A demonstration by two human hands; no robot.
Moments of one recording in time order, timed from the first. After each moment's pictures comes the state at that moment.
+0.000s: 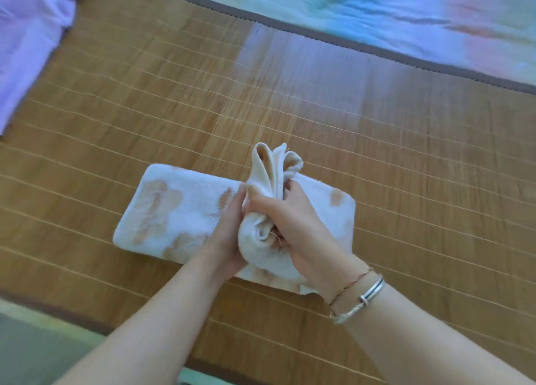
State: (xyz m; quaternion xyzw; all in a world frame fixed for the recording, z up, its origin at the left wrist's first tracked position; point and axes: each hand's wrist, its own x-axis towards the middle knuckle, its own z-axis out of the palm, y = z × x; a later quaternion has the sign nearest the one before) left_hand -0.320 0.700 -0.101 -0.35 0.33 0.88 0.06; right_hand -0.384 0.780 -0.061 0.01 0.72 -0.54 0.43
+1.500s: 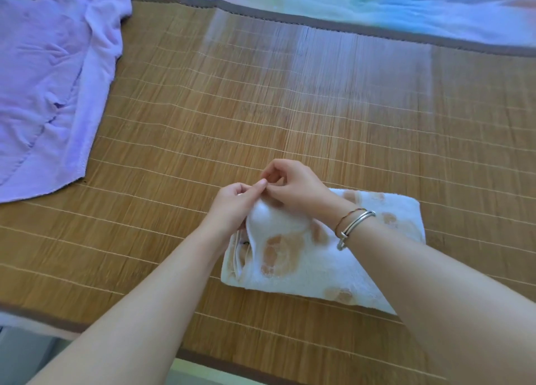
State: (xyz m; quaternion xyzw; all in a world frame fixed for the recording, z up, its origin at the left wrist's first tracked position) left_hand -0.279 0.494 -0.104 -0.44 0.61 0.66 0.06; right_hand -0.388 0.594 -0.116 -0.31 0.82 -0.37 0.30
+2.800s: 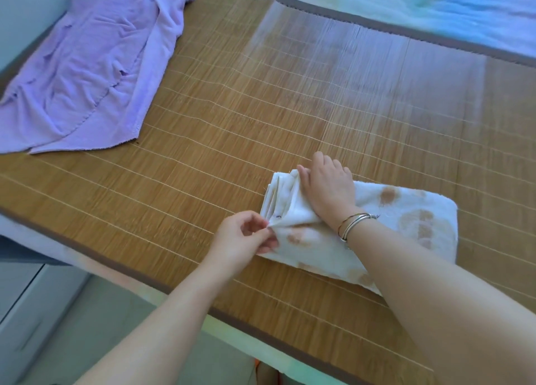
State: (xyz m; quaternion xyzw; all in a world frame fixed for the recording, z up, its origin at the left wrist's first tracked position) left_hand -0.172 0.525 -0.103 -0.44 0.64 0.63 0.03; right_hand -0.357 0.594 -0.152 -0.37 0.92 -0.07 0.05
